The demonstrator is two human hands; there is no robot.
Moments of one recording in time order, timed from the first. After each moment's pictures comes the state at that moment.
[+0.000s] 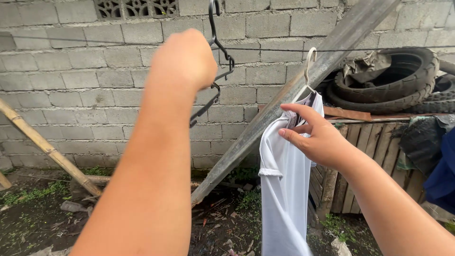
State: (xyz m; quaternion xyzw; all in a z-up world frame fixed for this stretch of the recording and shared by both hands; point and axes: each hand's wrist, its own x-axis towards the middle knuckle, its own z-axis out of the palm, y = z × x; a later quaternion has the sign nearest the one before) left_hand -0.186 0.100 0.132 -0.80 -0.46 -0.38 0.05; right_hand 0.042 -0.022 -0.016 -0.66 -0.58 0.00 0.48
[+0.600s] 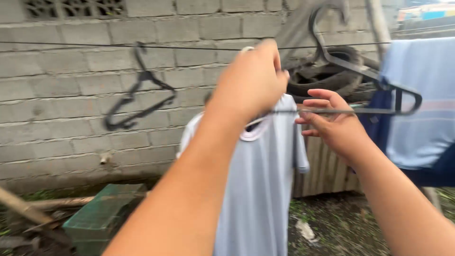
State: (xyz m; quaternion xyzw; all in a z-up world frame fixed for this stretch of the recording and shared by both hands) left_hand -0.078 -0.009 0.086 -0.86 -0.09 -0.48 -0.12; right_hand 0.101 -0.123 -0.020 -0.58 -0.44 0.02 0.69
